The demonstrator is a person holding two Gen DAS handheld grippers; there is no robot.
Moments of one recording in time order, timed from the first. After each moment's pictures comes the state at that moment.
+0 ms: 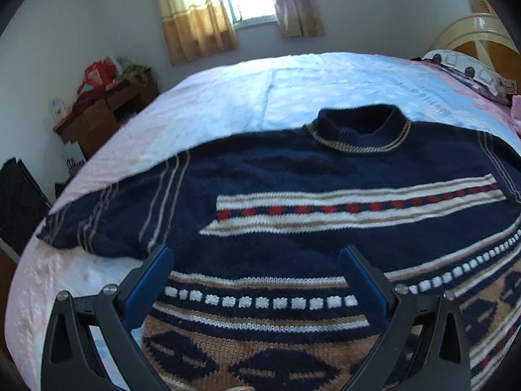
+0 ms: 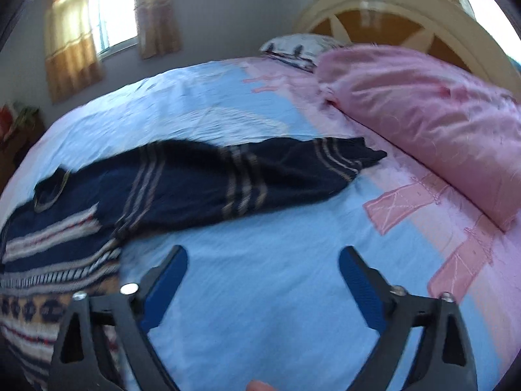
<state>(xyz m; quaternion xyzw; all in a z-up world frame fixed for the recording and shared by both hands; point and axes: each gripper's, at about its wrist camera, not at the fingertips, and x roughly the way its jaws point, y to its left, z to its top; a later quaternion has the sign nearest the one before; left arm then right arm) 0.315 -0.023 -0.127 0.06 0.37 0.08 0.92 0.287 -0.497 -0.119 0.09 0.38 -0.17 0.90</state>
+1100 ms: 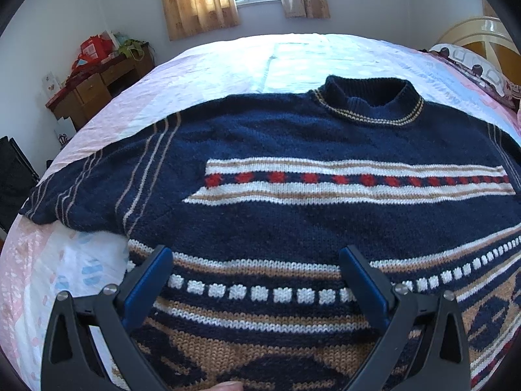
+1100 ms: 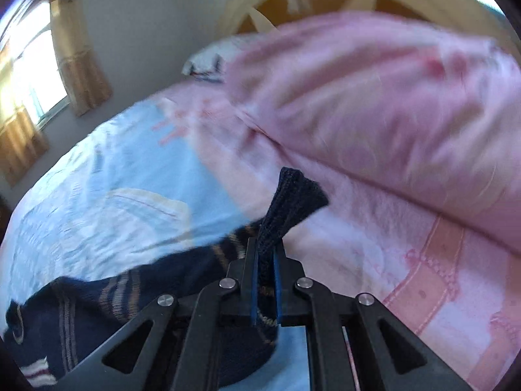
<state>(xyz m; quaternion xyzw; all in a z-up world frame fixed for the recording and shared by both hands) 0.330 -0.021 -0.151 0.03 0.41 0.08 0.91 0.389 -0.634 -0.115 0.17 0.32 -0.26 0.89</state>
